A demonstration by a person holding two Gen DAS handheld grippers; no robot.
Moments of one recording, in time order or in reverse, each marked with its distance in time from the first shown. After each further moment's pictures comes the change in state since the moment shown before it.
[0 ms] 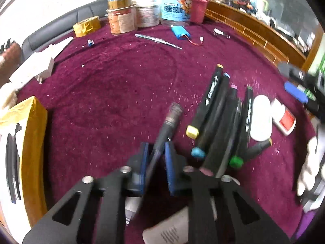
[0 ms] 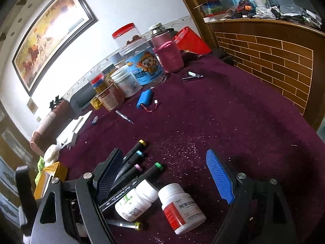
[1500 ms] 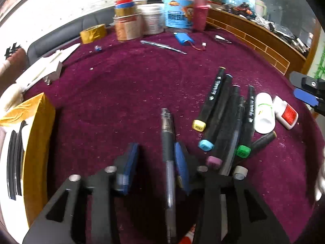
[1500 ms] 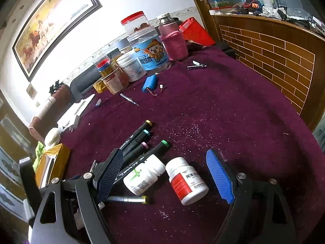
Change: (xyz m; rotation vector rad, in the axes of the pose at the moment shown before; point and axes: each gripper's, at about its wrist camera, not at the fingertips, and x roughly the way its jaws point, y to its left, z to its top) left arm -0.001 0.010 -0.012 -0.019 -0.085 -0.023; right arm -0.015 0.018 -0.009 -0.055 0.102 -0.022
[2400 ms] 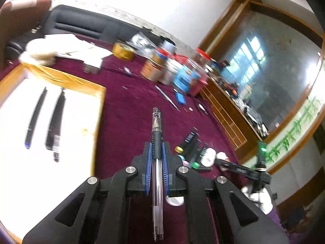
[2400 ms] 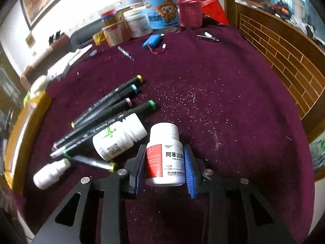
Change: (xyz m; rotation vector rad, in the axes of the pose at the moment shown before) left arm -0.135 0.126 -0.050 -0.470 -0.273 -0.287; right arm 0.024 -0.008 -0.015 -0.221 0.227 -0.066
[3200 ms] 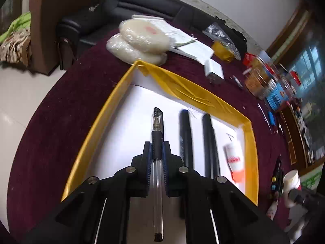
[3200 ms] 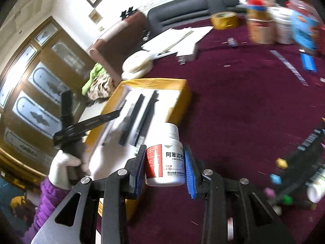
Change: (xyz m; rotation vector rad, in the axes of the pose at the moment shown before) left arm 0.025 0.199 0.068 -0.174 0.154 0.378; right arm 0.032 0.279 0.030 -0.217 0.176 0.483
